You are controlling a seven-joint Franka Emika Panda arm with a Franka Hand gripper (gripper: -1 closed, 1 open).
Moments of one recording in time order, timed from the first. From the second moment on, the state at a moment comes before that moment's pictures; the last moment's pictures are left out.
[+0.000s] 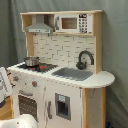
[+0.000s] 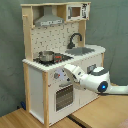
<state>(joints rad) -0.73 -1.30 1.54 -2.19 -0.44 2.87 0.51</state>
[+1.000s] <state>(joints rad) -0.66 -1.31 1.49 -2.19 -0.45 2.83 0.20</state>
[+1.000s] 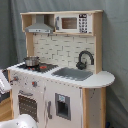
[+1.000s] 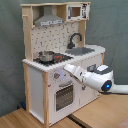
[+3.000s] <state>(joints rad) -0.67 -1.47 1.51 -2.28 -0.45 2.95 0.33</state>
